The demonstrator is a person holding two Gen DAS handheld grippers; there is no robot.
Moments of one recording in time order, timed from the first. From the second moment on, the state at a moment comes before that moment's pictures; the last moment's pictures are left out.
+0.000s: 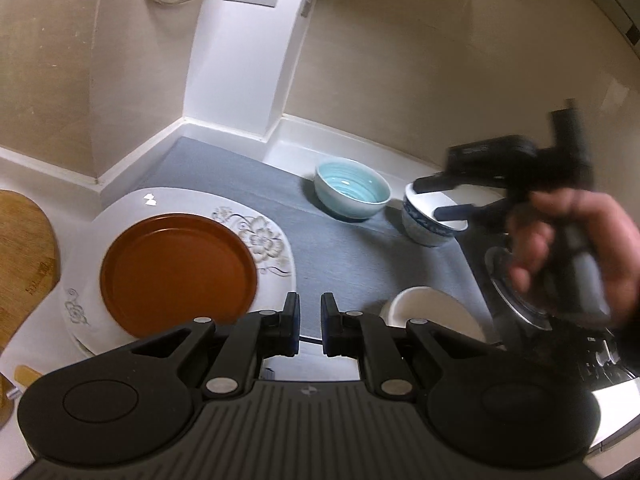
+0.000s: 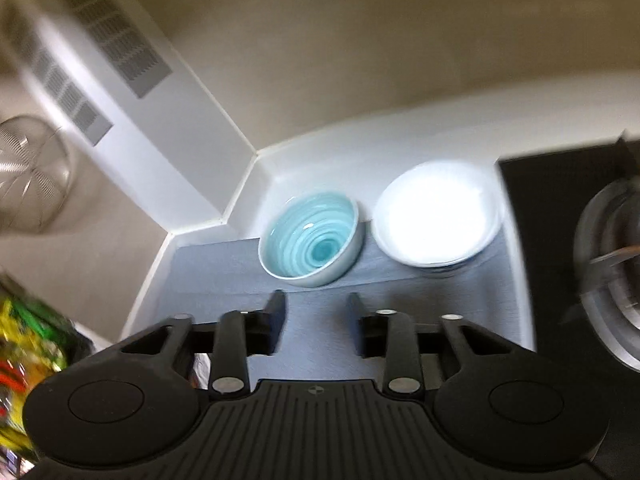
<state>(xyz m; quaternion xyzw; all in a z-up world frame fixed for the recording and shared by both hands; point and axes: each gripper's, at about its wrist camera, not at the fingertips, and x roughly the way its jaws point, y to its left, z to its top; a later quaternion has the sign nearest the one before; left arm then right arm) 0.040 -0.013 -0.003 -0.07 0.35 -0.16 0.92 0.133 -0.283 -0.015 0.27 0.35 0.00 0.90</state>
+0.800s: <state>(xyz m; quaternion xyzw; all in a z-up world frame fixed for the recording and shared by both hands) 0.049 0.057 0.000 -0.06 0.33 -0.16 0.93 0.232 -0.267 -0.068 0.34 0.41 -0.13 0.84</state>
